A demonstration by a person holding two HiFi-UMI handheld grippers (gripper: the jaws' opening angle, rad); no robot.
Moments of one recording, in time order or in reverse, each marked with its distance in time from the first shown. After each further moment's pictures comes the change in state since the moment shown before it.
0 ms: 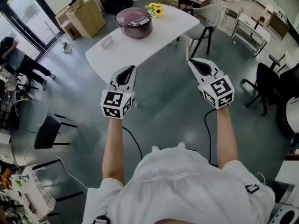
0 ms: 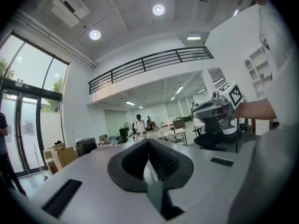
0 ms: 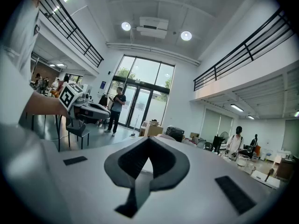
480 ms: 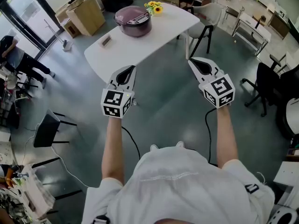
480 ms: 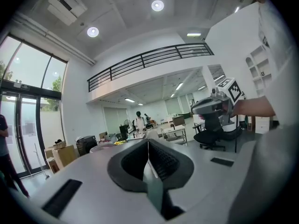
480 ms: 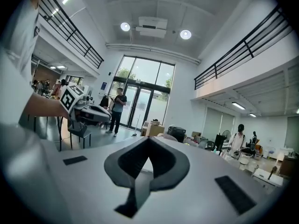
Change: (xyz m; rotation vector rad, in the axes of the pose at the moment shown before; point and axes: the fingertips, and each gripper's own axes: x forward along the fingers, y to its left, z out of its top) left arm 0.017 -0.007 -0.009 0.013 0.040 -0.003; right arm 0.000 -0.015 -0.008 0.015 -0.003 0.017
